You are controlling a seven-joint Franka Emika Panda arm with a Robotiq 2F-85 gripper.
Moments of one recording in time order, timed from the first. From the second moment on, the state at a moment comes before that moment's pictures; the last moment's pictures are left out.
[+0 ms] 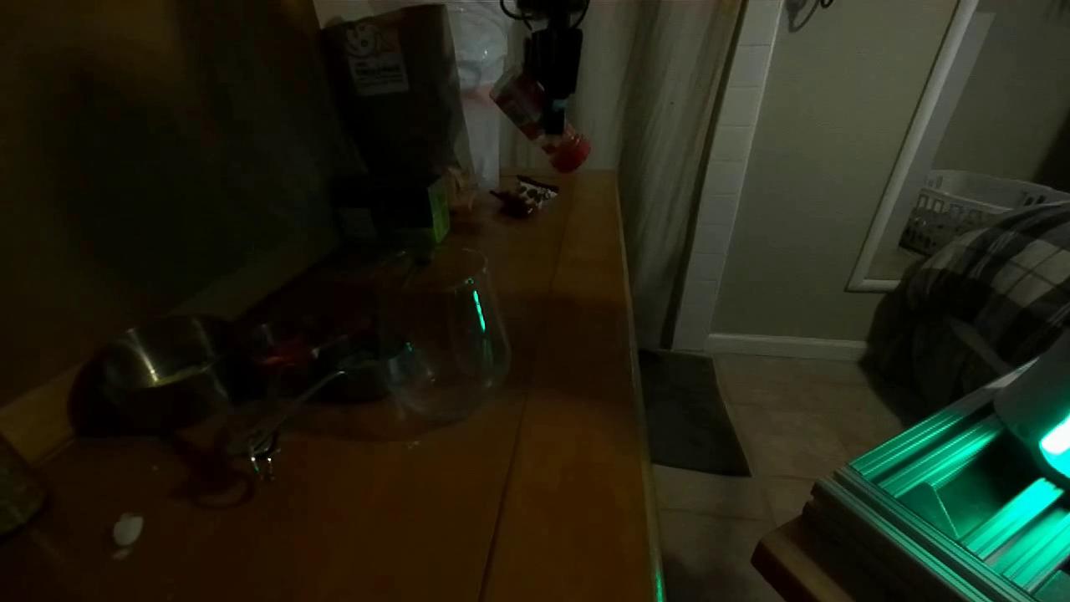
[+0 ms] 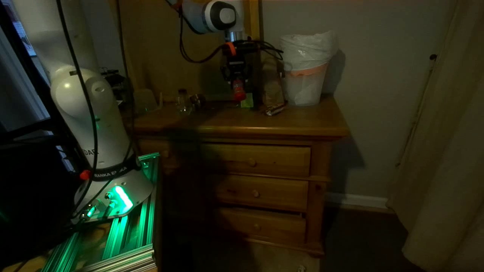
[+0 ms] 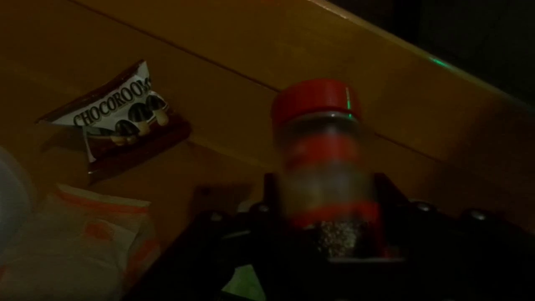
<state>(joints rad) 0.37 0.07 0.13 -2.13 0.01 2.21 -0.89</state>
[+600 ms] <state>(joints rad) 0.33 0.19 0.20 -2.13 -0.13 2.21 -0.81</state>
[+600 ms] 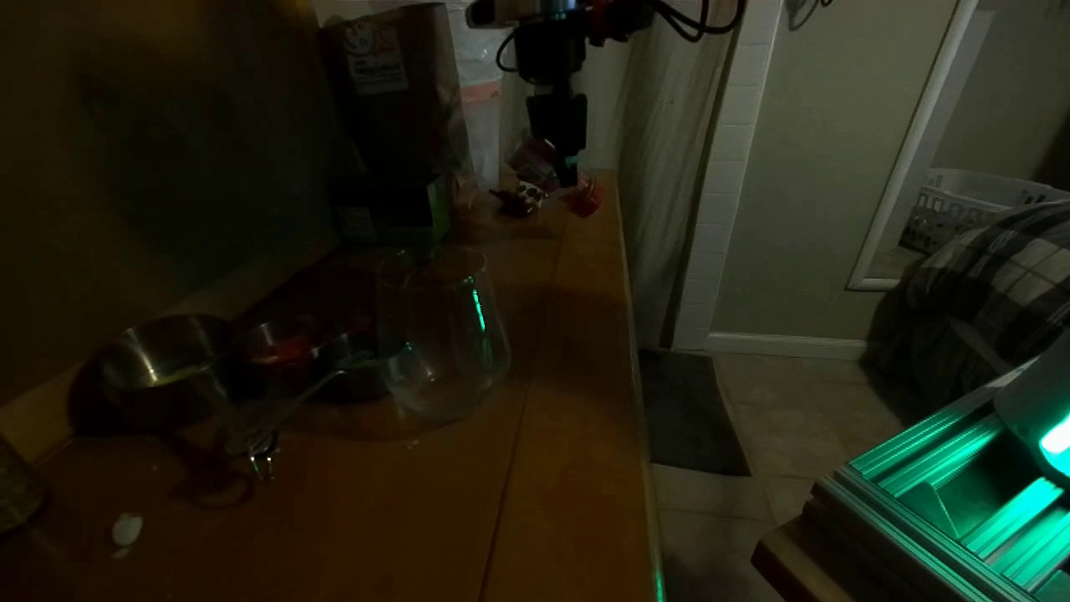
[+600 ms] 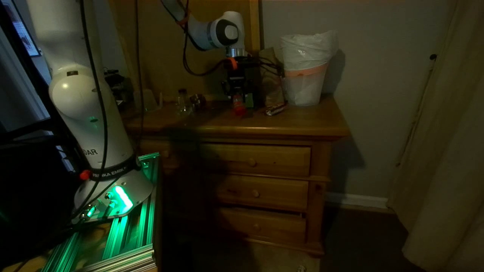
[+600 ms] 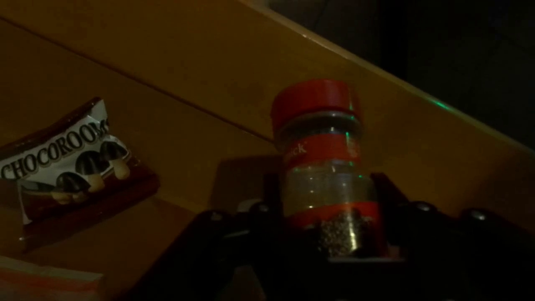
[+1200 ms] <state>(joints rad) 0.31 0.25 0.20 -2.10 -0.23 2.27 -0.69</state>
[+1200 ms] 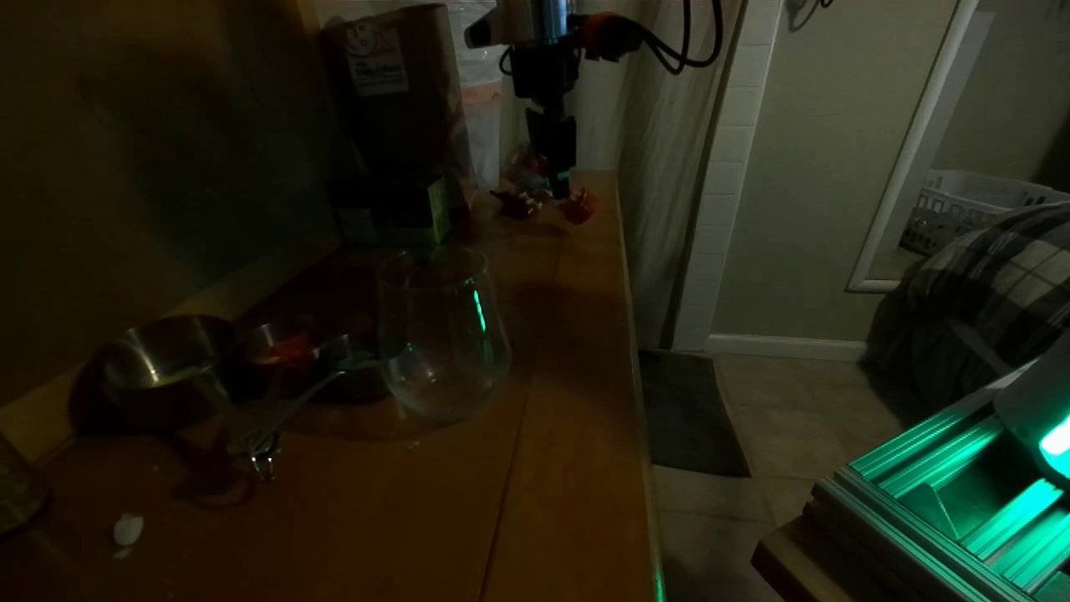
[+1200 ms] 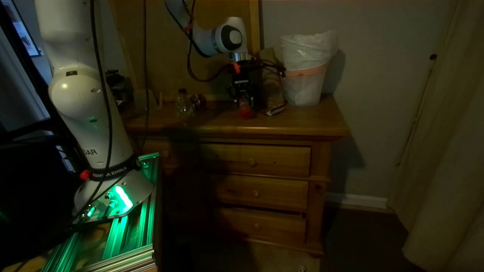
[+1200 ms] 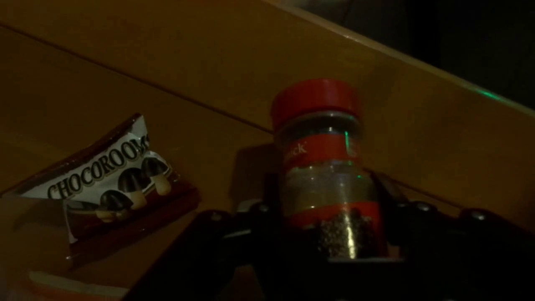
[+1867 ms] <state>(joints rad) 0.30 0.28 0.20 -2.09 -0.23 2.35 -0.59</state>
